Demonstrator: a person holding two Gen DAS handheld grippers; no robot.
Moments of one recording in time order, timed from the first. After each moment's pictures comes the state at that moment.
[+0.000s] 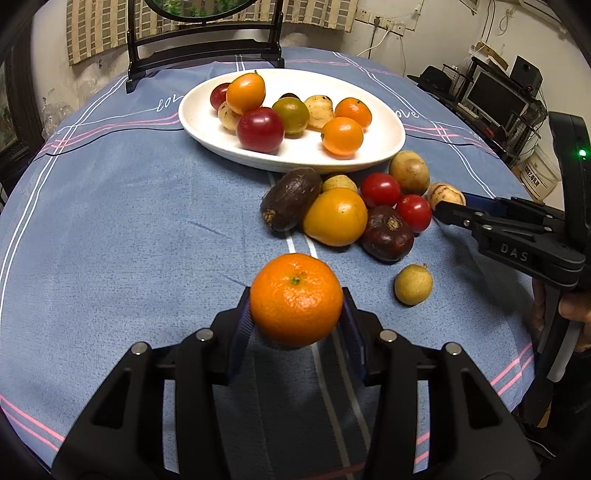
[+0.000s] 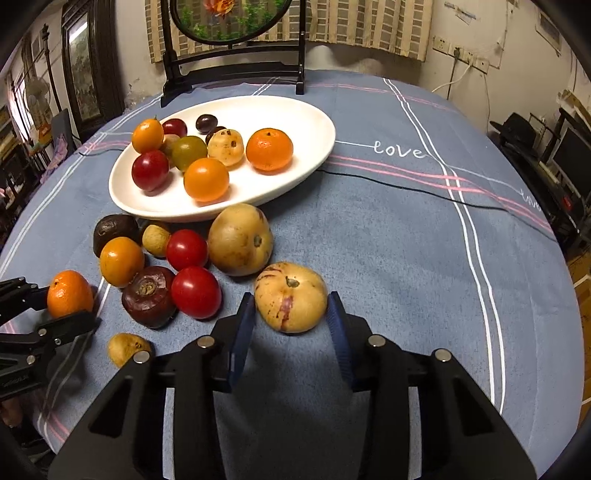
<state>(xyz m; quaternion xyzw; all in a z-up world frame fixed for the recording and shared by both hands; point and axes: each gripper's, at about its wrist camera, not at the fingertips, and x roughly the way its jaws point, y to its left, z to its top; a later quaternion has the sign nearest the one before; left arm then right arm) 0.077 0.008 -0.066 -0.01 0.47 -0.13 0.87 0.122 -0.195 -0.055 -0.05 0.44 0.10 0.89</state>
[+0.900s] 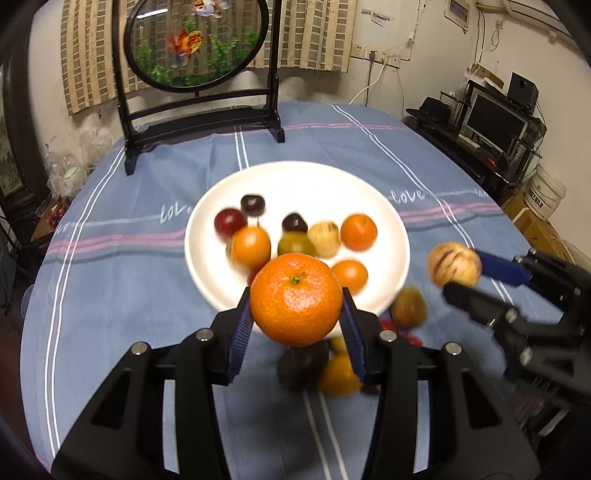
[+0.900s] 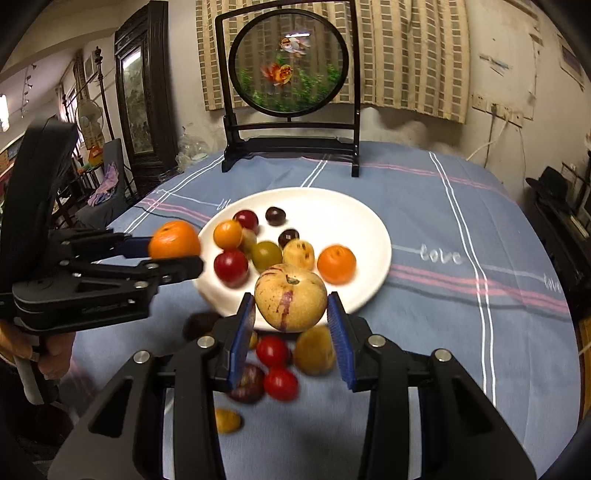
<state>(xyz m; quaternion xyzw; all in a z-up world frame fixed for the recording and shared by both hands) 0.164 -0.005 0.020 0.02 0.41 -0.13 0.90 0.134 -0.158 0.022 -0.04 0.35 0.20 0.92</state>
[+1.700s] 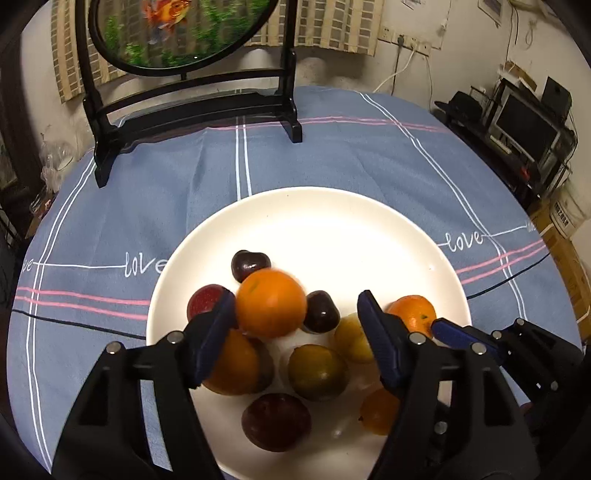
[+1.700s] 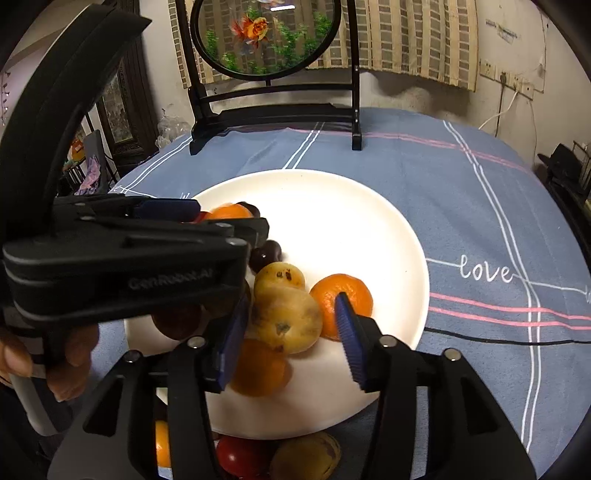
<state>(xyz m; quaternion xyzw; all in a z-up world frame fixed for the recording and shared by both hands) 0.290 -0.026 -0.010 0.02 0.44 -0.10 0.89 0.234 -0.135 -0.024 -0.03 0.40 0.18 0.90</state>
